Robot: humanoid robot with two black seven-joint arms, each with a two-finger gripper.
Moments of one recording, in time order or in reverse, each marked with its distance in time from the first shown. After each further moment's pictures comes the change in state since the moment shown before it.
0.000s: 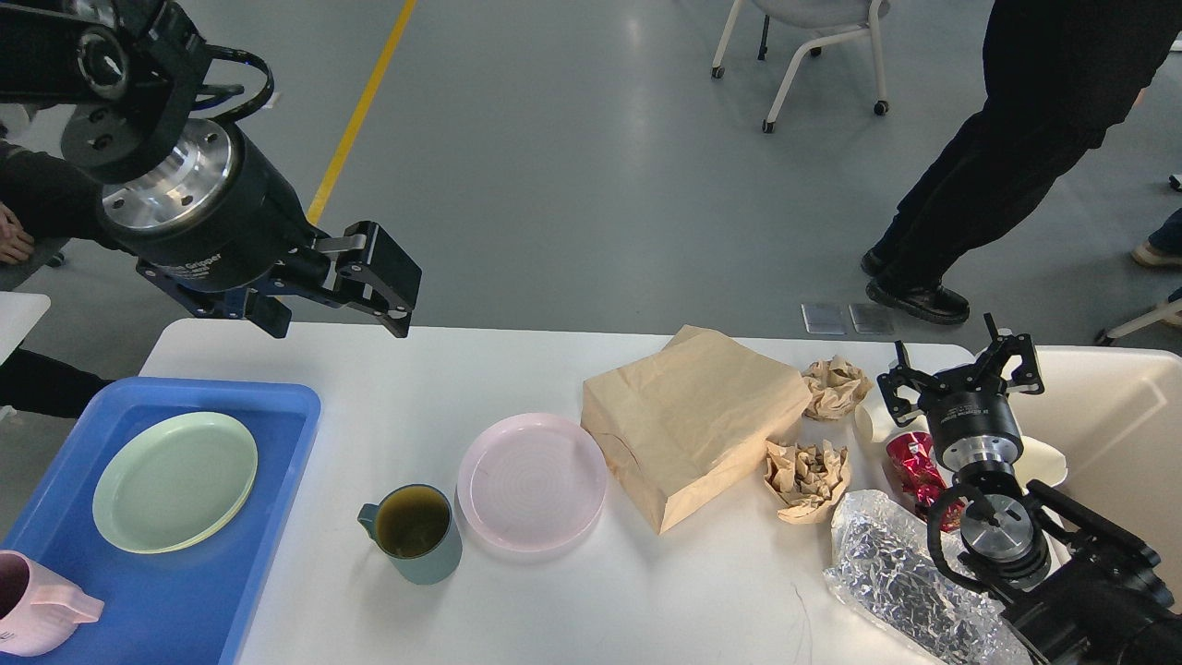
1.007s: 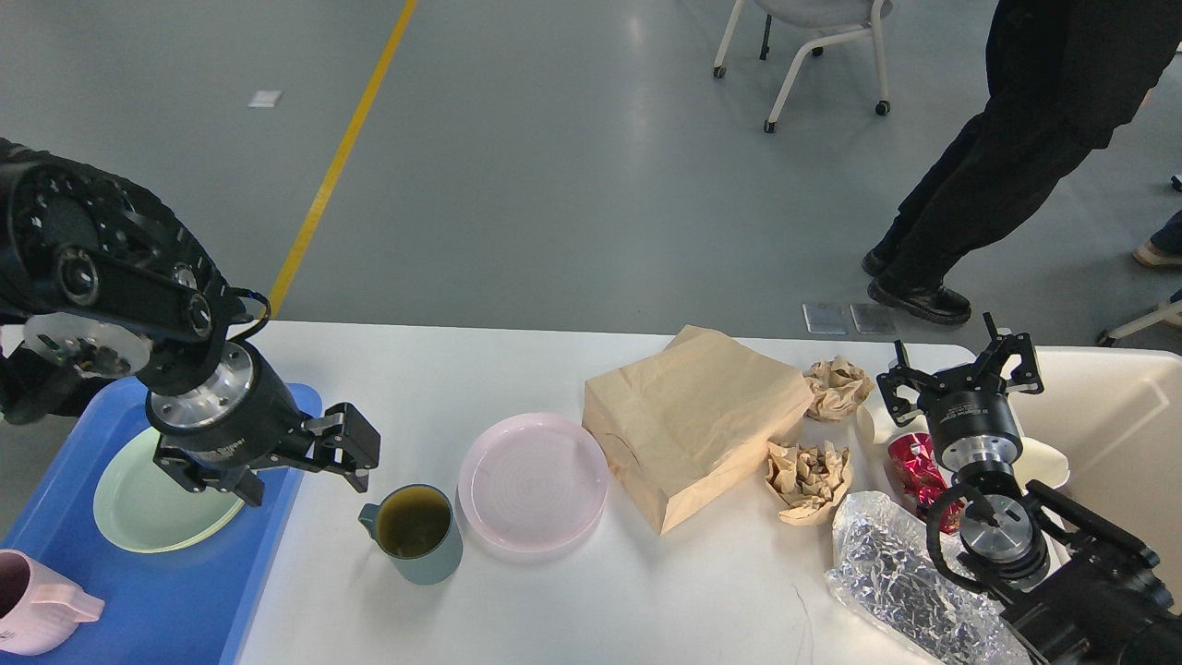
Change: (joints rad) left arm 0.555 0.028 -0.032 0.009 -0.045 0.284 0.099; right arm 0.000 0.000 -0.001 0.002 0.000 0.000 0.000
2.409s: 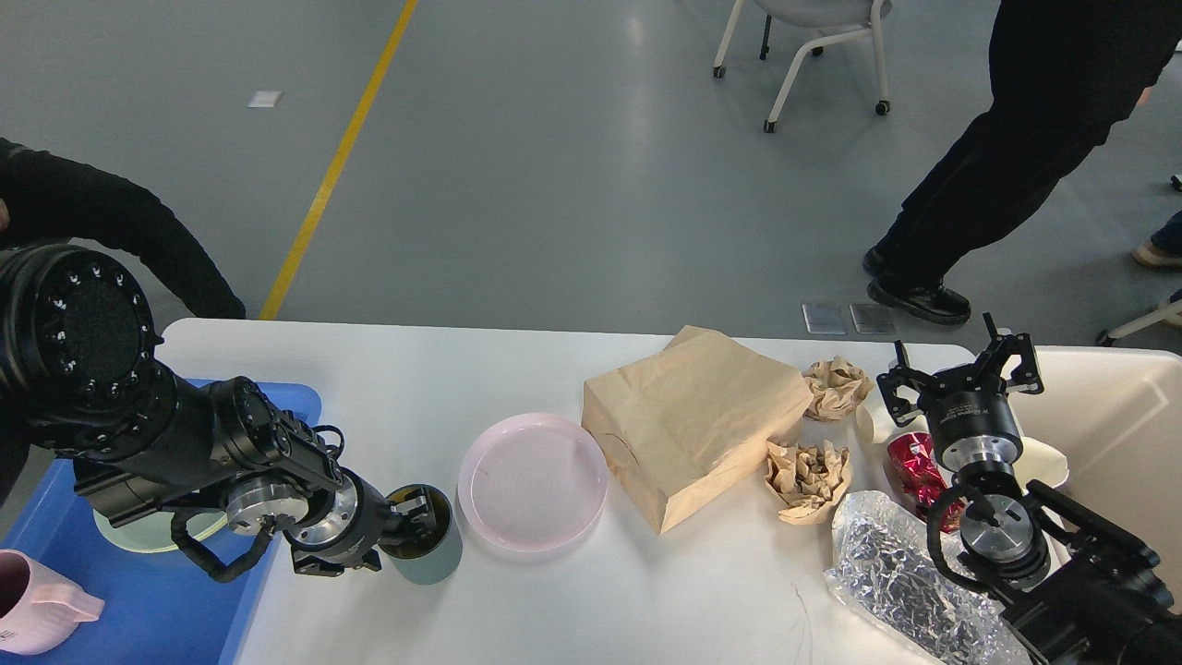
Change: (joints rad) left arm 0.606 -0.132 -0.142 0.363 -0.262 0.322 0.009; right arm 0.000 -0.001 0.000 0.000 0.000 0.000 -0.001
